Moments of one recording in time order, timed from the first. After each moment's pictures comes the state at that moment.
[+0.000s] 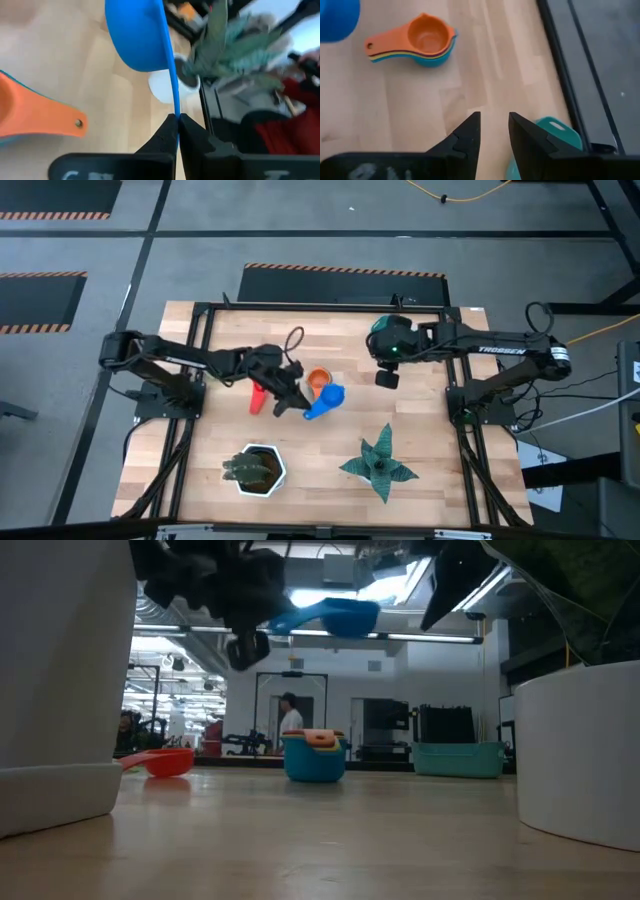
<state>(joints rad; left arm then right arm) 0.10 1.39 0.74 0.23 0.49 -0.59 -0.09 1.33 1.27 -0.93 0.30 -0.03</state>
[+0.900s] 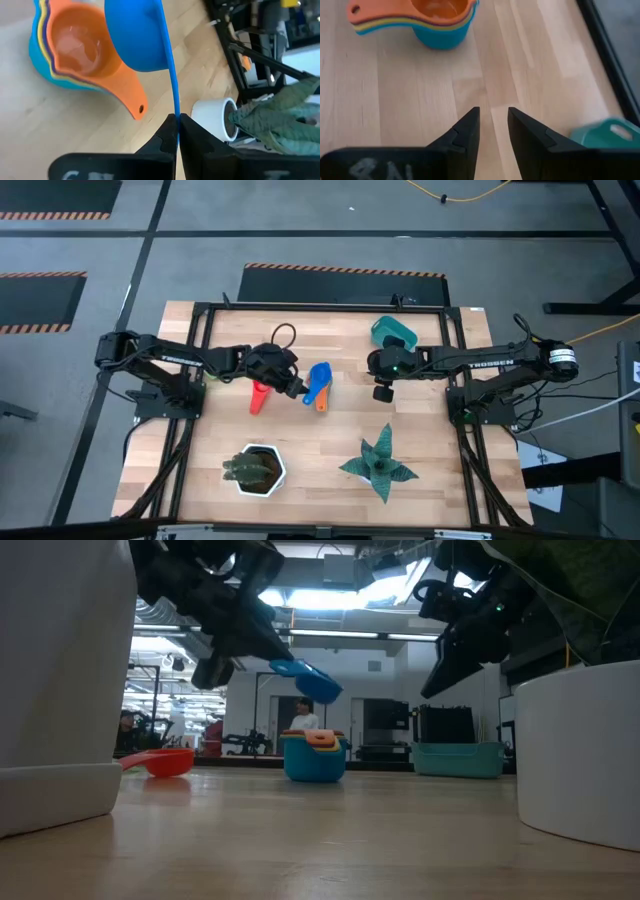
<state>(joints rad) 0.11 1.37 0.74 0.07 0.20 -1.03 -0.09 1.27 0.77 -0.38 0.25 -0.05</state>
